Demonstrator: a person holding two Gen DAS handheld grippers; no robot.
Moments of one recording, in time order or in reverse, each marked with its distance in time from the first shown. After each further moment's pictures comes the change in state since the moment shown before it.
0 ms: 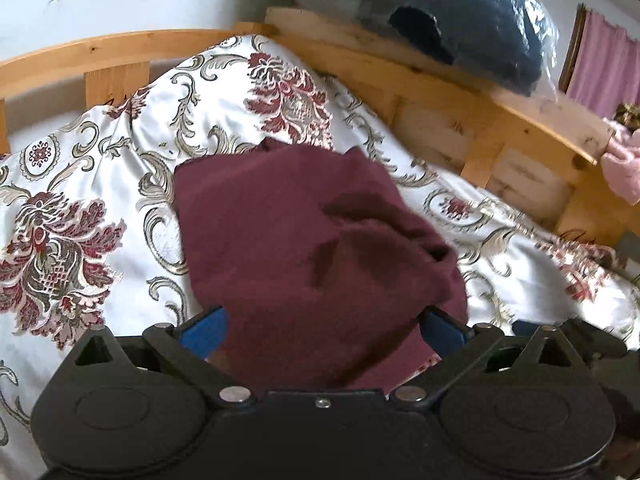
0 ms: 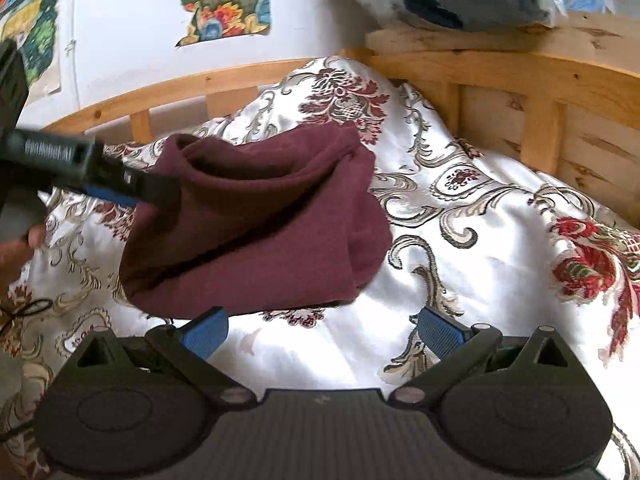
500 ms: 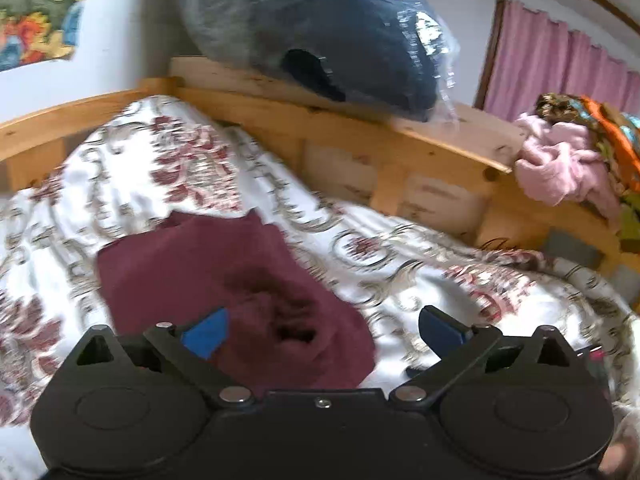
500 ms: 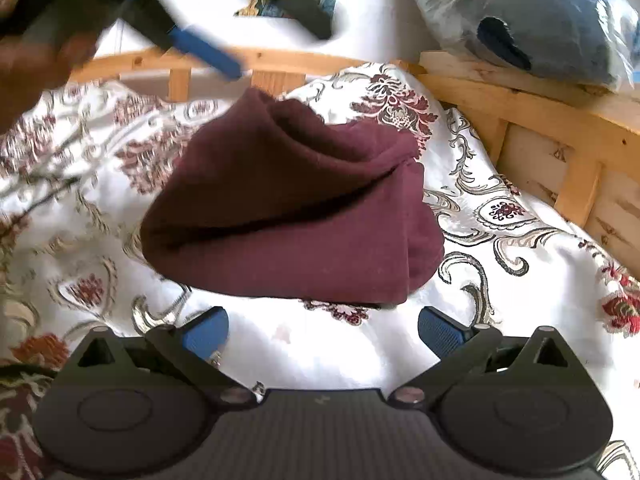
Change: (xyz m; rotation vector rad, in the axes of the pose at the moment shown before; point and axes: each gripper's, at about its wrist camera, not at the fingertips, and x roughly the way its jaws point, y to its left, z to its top) left arm -0.027 -0.046 0.036 0.150 -0.066 -0.168; right arm 0.012 0.042 -0.017 -0.218 -0.021 -0.013
